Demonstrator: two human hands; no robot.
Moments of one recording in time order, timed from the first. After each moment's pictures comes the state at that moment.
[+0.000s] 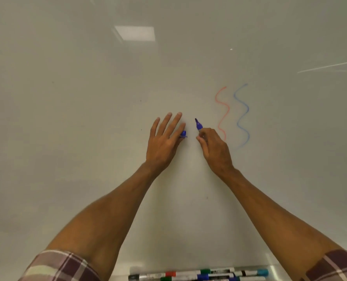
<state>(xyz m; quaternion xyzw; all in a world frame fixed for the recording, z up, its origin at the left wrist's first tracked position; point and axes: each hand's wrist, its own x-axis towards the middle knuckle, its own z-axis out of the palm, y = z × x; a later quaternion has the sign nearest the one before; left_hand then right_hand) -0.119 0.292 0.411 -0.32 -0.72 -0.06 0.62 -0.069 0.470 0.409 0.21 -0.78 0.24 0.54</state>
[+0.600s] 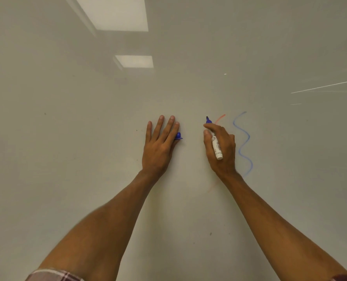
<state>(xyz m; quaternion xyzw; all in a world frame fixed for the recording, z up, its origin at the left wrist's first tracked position) -0.159 0.293 0.476 -0.29 -0.69 -0.07 0.66 -0.094 0.474 0.483 0.21 -0.65 0.30 0.66</state>
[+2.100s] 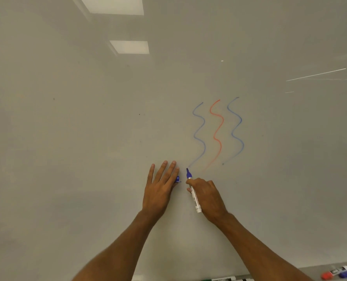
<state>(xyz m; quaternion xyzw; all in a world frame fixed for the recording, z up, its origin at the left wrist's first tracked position) -0.102 0.278 0.314 -0.29 -0.81 -0.03 0.52 -0.068 0.467 0.304 0.27 -0.80 0.14 0.52</state>
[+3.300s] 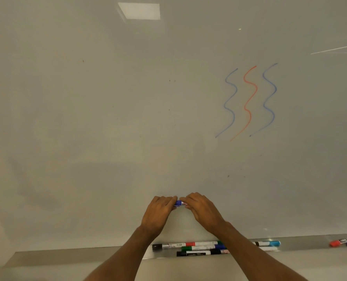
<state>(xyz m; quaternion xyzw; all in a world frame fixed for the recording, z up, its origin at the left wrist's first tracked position) -0.043 0.186 0.181 -0.32 -0.90 -0.05 0.28 -0.041 0.382 0.189 0.31 -0.89 0.14 0.29</state>
